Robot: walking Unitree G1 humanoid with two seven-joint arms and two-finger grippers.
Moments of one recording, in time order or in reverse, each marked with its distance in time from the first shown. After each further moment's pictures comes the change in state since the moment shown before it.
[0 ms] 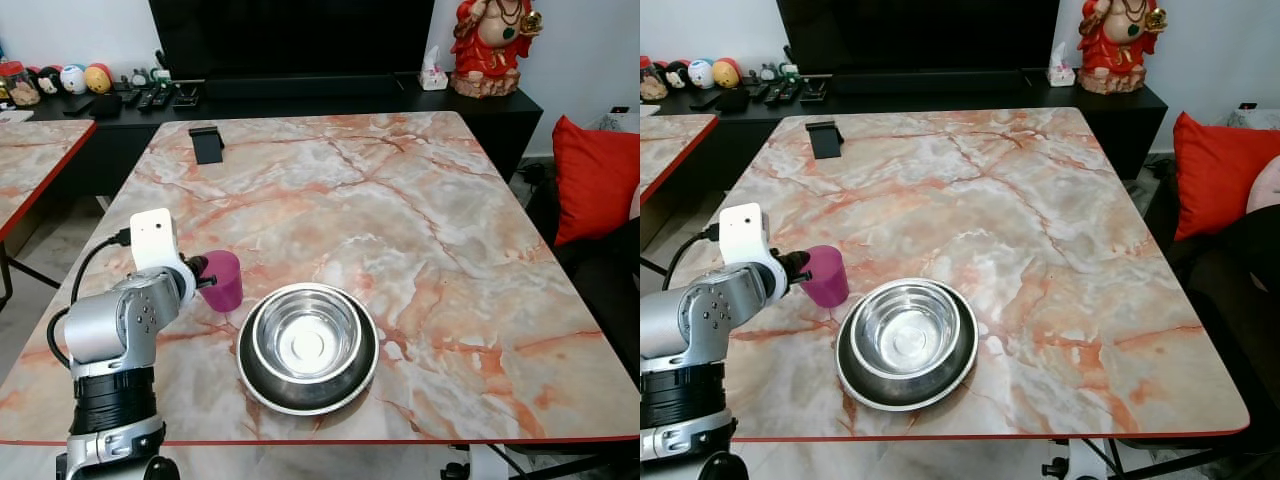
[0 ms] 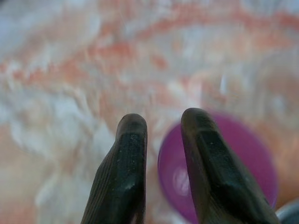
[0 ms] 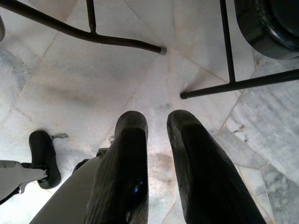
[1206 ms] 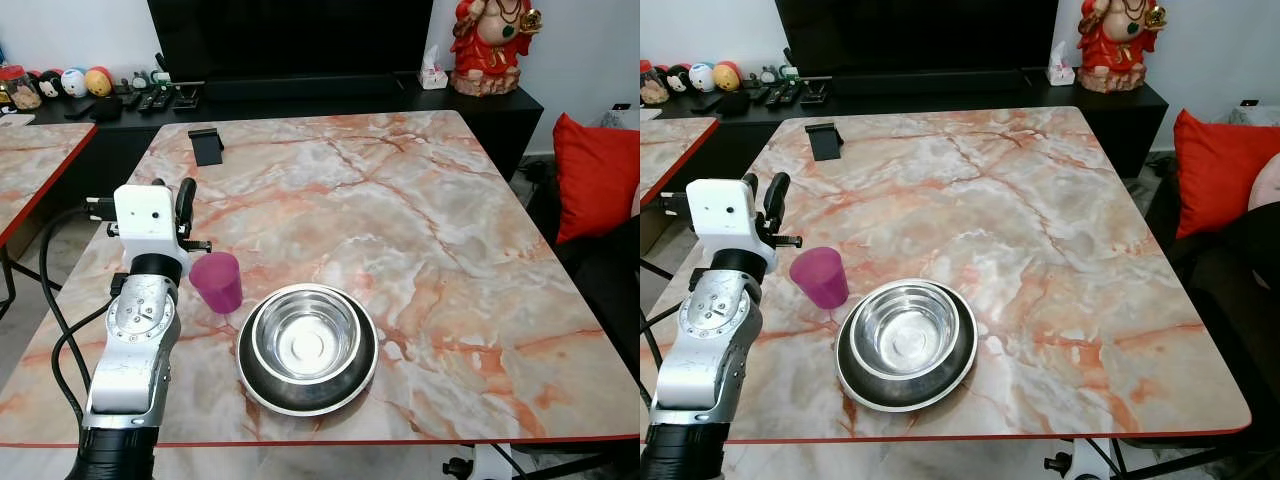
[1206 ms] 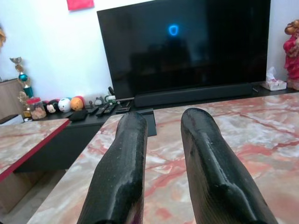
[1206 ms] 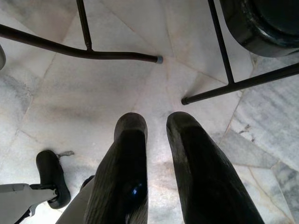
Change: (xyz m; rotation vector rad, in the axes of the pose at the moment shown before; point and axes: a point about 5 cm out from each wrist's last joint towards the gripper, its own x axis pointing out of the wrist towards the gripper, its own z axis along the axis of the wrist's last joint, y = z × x) left arm -0.029 -0.013 0.004 0.272 -0.700 -0.067; right arm 0.000 0.001 0.002 0.087 -0.043 -0.037
